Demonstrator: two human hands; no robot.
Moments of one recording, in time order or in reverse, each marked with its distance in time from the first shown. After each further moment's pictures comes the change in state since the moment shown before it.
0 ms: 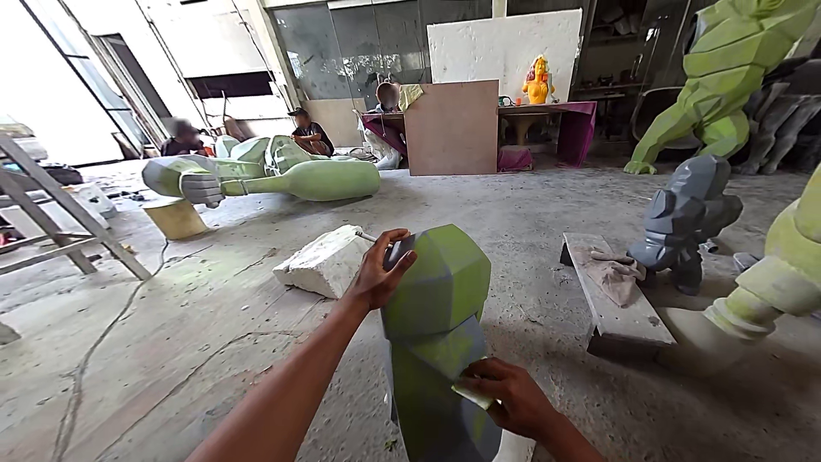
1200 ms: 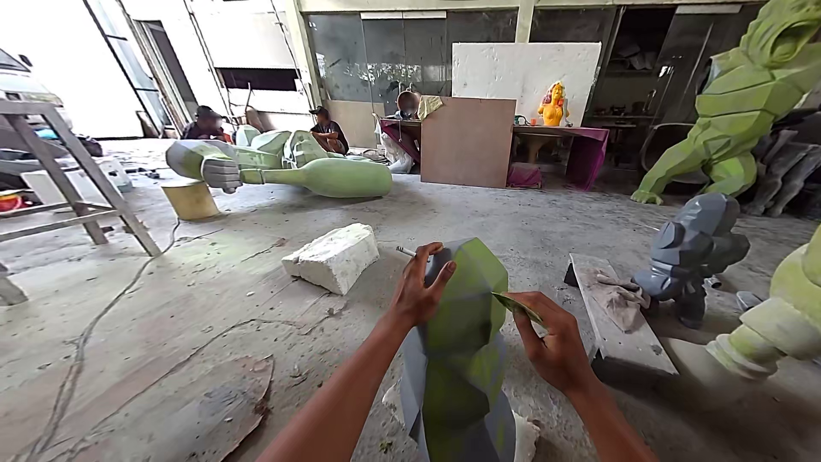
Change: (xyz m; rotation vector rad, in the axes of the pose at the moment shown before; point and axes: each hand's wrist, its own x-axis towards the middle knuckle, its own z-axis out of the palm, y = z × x) left_hand -0.024 0.033 0.033 0.038 0.116 -0.092; right_hand 0.099 -0.054 -0.113 -0.063 0.425 0.145
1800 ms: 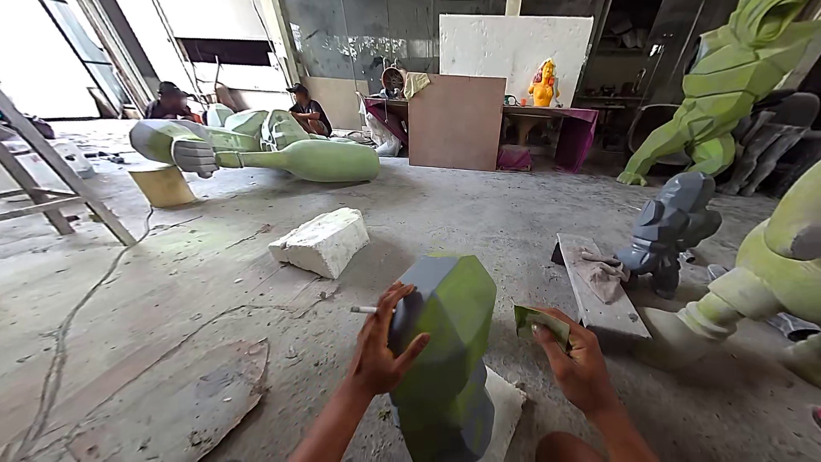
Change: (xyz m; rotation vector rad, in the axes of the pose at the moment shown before) left_hand -0.139 -0.011 -0.024 0.050 0.068 0.186; right_hand -0.076 -0.026 -0.036 0.231 0.028 0.334
